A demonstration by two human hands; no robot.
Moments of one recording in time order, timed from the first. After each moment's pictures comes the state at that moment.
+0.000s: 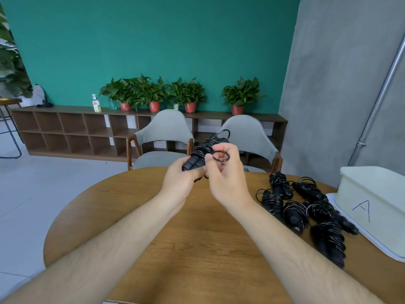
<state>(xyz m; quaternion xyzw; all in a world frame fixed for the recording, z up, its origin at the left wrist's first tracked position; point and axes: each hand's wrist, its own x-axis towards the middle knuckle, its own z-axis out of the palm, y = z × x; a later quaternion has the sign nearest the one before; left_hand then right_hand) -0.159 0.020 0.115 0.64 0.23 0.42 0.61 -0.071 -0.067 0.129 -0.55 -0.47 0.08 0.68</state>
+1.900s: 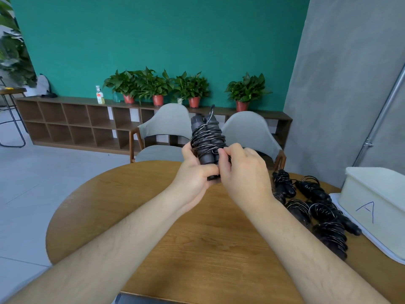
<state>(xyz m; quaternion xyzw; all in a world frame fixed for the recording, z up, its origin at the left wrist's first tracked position) -0.160 -0.015 0.136 0.56 0.11 0.38 0.73 -0.057 -0.085 0.136 -0.64 -0.53 -0.37 0.42</state>
